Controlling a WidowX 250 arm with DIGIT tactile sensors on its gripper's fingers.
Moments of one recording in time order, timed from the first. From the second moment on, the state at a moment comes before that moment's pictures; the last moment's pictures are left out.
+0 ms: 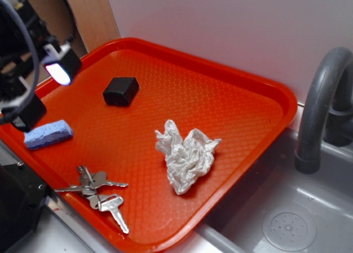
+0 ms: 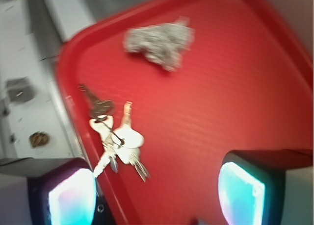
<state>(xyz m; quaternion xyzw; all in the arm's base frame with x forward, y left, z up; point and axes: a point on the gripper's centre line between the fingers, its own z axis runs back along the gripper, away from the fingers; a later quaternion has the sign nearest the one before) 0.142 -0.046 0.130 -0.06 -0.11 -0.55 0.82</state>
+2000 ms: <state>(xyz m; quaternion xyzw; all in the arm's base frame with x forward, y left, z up) 0.097 -0.091 0.044 -0.10 -0.06 -0.69 0.72</state>
